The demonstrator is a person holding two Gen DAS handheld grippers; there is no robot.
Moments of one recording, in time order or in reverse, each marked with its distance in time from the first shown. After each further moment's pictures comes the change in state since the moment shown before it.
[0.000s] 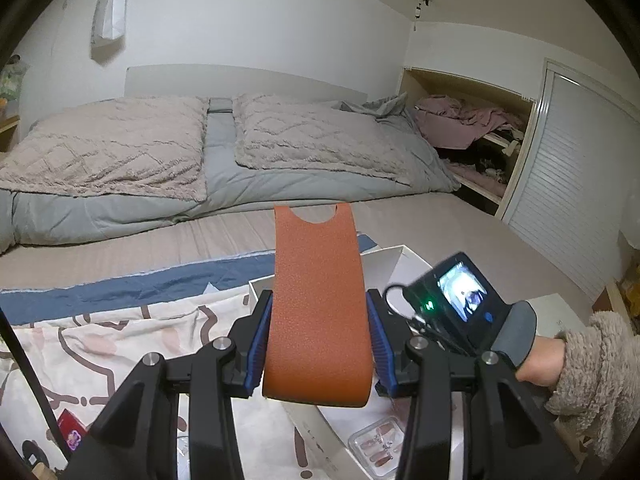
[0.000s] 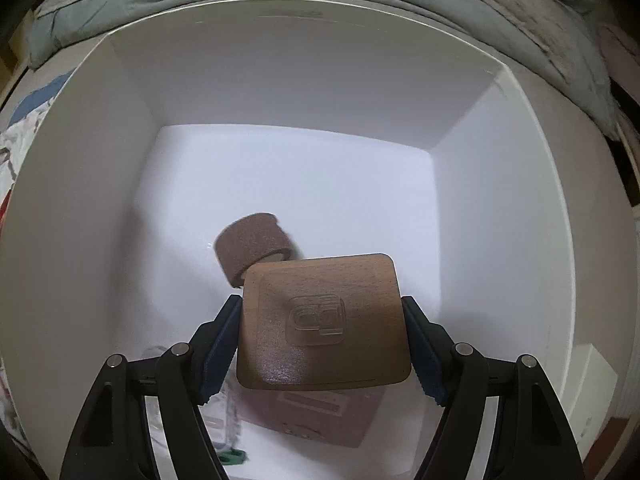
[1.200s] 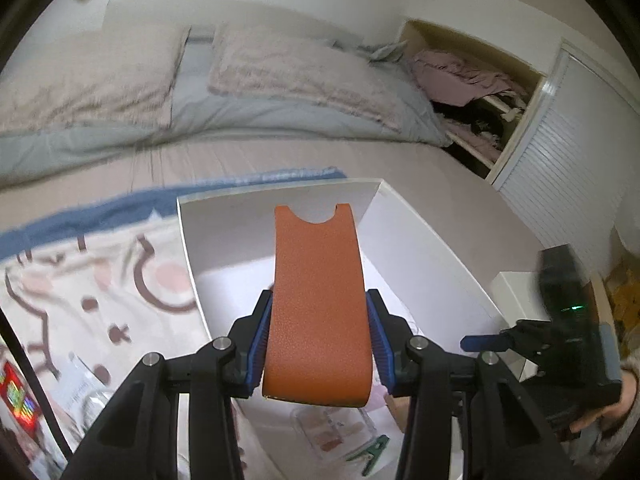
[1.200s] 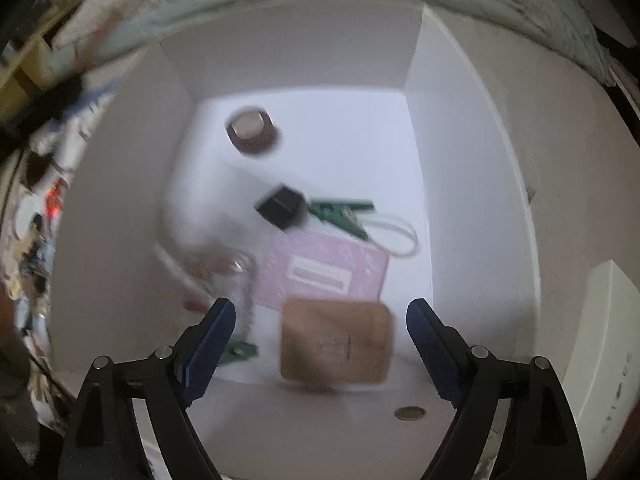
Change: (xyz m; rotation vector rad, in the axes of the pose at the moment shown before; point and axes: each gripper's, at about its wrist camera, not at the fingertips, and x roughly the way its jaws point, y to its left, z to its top) left arm 0.064 -0.036 -0.033 -0.102 0.239 -0.060; right arm -0.063 -0.045 -0.121 0.114 -0.045 0.144
